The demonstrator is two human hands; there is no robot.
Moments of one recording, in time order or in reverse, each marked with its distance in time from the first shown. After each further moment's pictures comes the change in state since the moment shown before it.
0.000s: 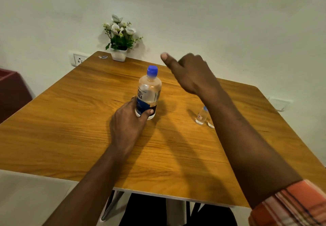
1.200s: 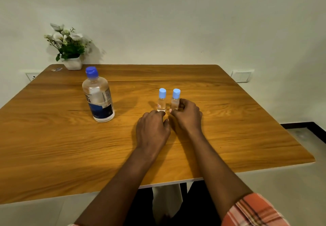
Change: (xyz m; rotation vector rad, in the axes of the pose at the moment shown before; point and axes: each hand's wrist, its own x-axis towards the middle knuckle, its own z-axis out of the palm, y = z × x) left_hand -0.071 0.123 0.079 0.132 -0.322 0.282; right_hand -0.113 0.170 0.054 0.288 0.254 0.550
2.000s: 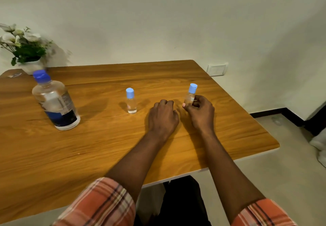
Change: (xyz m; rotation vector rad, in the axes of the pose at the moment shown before) left_hand 0.039 0.091 0.074 -0.026 -0.179 0.168; right_hand 0.024 0.080 -0.091 0.217 0.250 0.023
